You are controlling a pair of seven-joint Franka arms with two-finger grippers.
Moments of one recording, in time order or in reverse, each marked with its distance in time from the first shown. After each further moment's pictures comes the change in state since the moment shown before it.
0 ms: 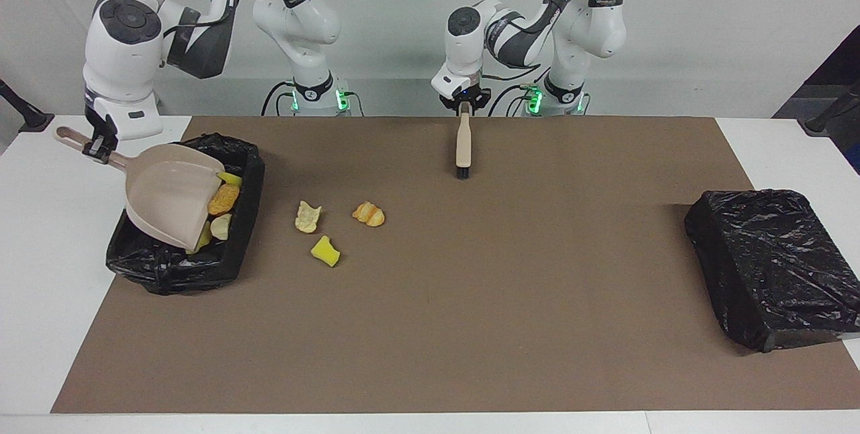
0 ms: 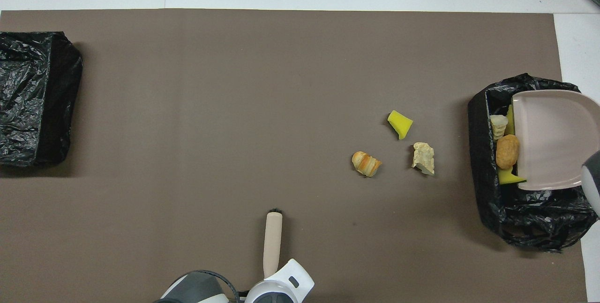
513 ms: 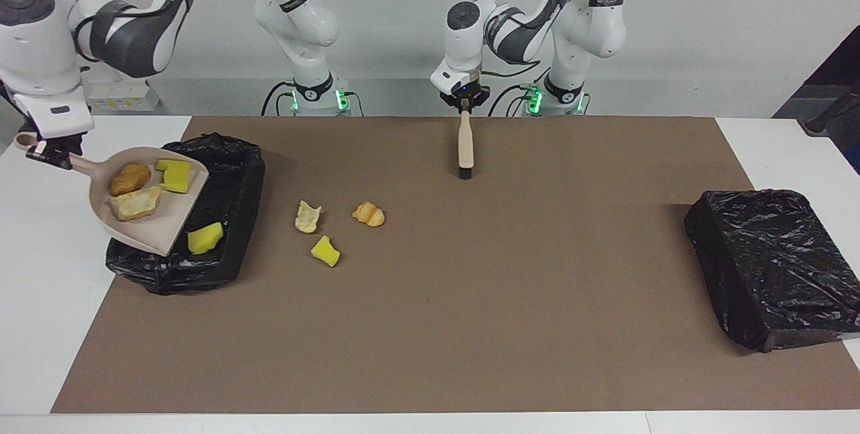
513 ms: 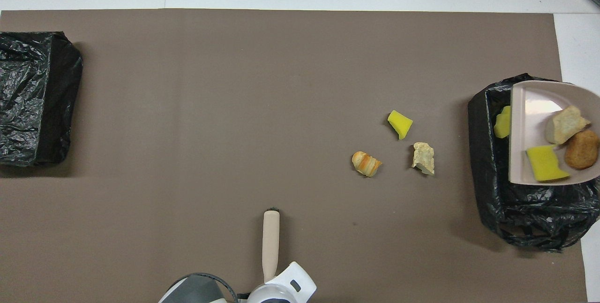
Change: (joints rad) left arm -0.006 -0.019 -0.016 -0.002 0.009 -0.010 -0.021; right arm -0.080 0.129 -0.003 0.184 0.088 -0.005 -0.096
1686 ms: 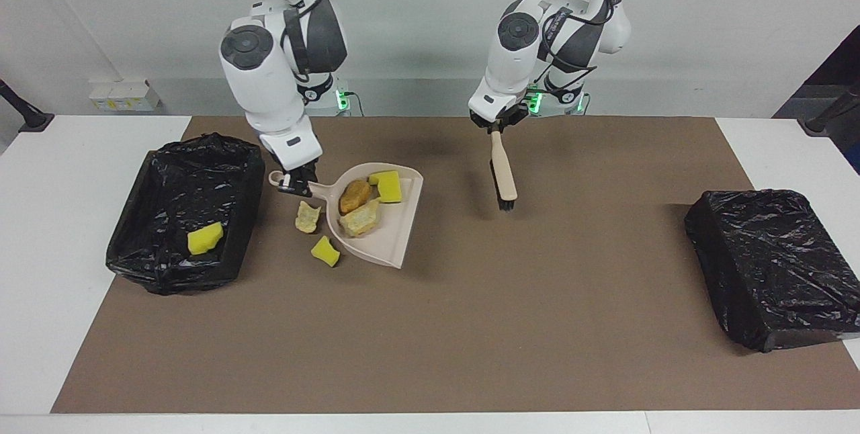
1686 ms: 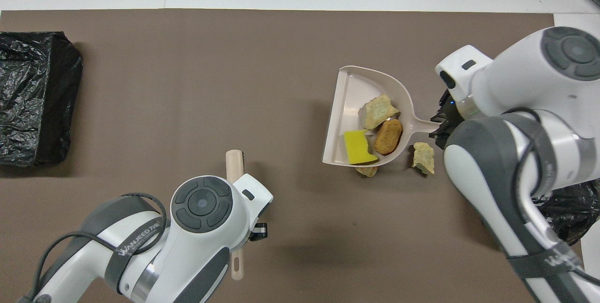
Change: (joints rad) left arm 0.331 0.056 0.017 0.273 0.020 -0.270 0.199; right arm 0.412 0.034 0.017 0.029 0.585 -0.169 0.403
